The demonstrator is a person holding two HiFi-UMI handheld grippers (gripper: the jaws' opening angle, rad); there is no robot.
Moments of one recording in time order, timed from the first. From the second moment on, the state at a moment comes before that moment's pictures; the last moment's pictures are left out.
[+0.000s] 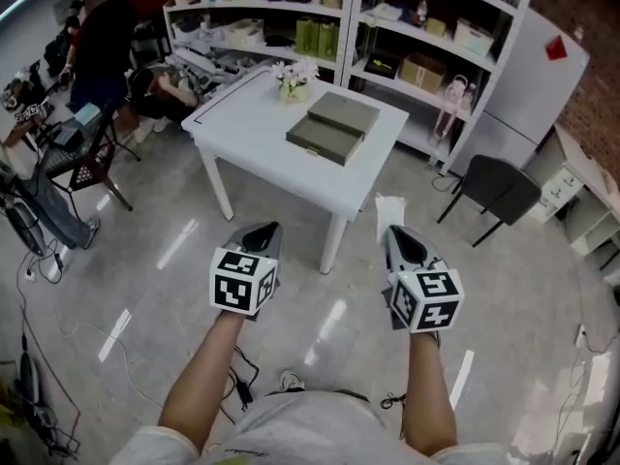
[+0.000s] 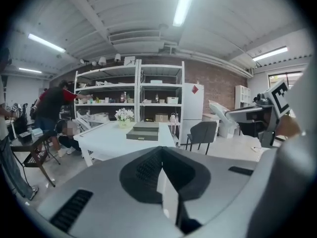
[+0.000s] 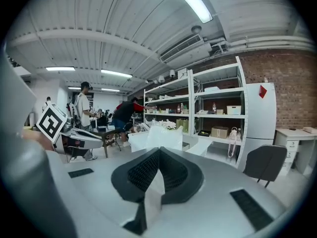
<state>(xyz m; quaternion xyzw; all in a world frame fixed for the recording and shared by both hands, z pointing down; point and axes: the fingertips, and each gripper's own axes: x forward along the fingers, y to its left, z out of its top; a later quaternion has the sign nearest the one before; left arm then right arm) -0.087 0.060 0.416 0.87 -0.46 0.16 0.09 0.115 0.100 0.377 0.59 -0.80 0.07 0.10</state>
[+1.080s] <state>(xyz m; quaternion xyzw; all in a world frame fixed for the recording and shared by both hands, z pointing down) -0.127 -0.062 0.420 0.84 -0.50 0.17 0.09 0.088 -0.048 0.379 0.55 -0.83 0.06 0.10</state>
